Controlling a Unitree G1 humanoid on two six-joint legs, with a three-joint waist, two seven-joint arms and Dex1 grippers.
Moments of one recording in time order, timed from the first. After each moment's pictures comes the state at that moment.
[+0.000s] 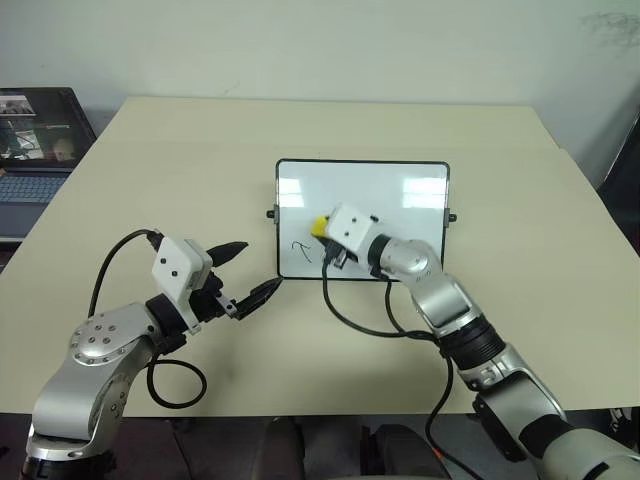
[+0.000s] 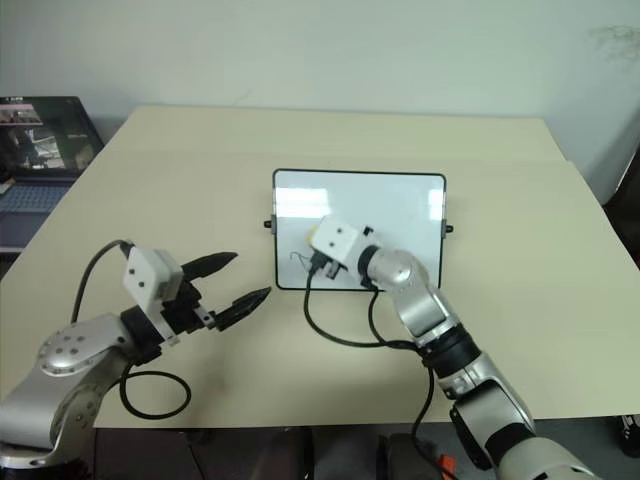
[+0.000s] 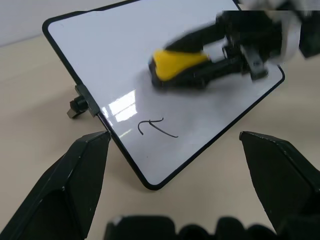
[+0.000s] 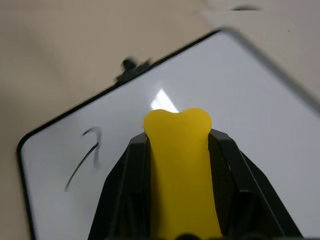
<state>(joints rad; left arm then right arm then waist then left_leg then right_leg) 0.02 0.68 0.23 -0.50 -0.51 0.45 -0.69 -0.76 -0.14 0.35 0.08 -0.21 0.32 0.53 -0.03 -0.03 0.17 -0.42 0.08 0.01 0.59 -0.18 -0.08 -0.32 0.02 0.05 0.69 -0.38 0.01</state>
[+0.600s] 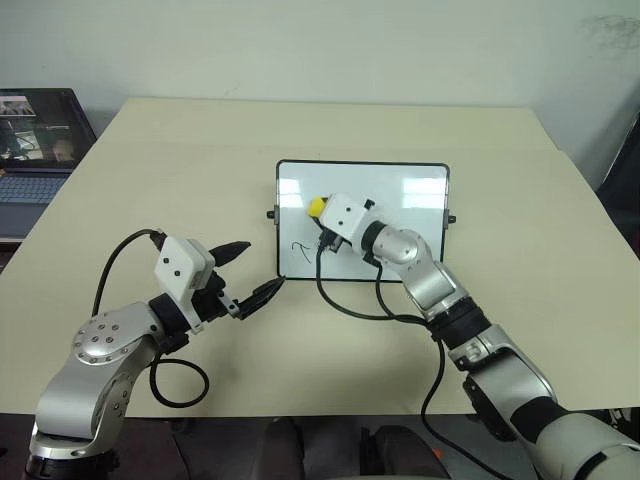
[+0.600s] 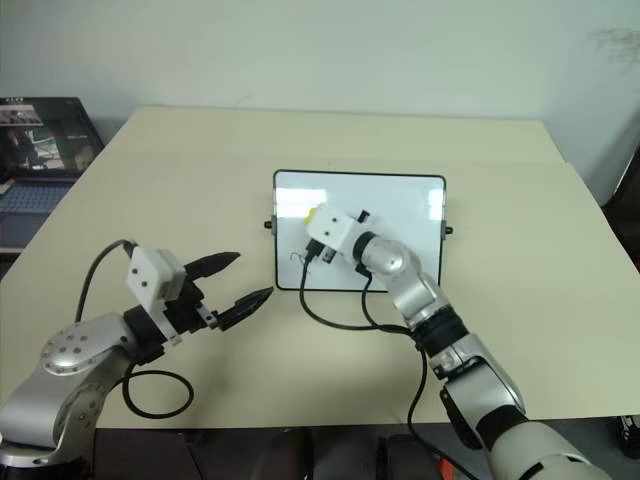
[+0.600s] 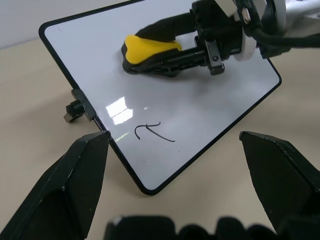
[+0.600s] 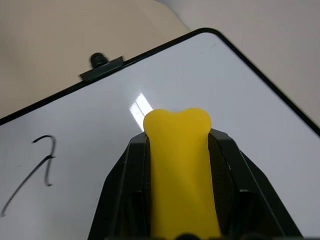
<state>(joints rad) 0.01 0.67 0.22 -0.50 -0.51 0.45 -0.69 -0.78 -0.12 0.39 0.40 -0.27 0.05 0.43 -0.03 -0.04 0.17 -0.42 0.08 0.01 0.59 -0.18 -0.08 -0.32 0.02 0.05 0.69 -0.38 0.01</state>
